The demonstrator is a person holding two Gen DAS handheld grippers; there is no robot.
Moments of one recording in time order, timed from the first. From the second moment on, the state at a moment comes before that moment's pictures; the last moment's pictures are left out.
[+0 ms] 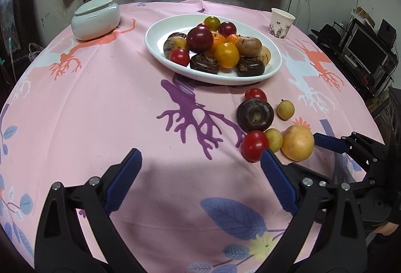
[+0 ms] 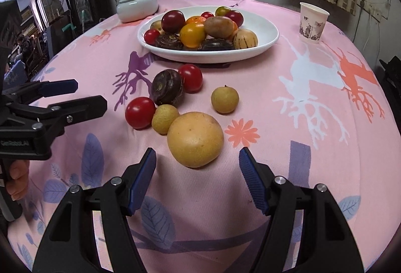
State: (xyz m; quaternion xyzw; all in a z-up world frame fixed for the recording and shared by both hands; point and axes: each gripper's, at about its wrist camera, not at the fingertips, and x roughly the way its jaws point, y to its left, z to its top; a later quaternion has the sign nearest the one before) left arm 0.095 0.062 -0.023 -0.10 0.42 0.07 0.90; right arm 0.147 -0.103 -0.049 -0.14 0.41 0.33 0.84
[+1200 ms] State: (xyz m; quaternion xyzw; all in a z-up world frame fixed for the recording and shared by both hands) left arm 0.110 0.011 -0.046 0.04 0.43 0.07 0.90; right arm 0.163 -0.136 -0.024 -0.07 0.42 0.32 0.85
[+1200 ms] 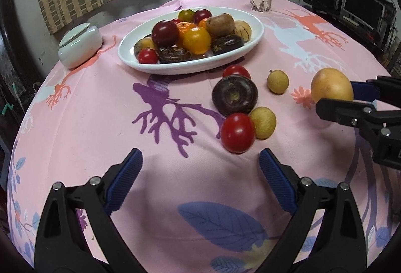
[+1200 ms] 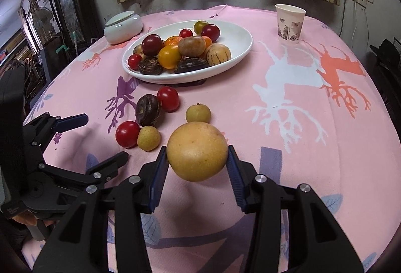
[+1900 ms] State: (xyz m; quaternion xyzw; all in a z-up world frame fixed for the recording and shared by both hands) left arm 0.124 0.008 -0.039 0.01 0.42 0.06 0.90; right arm 0.162 -0.139 -0.023 -0.07 0.42 0.32 0.85
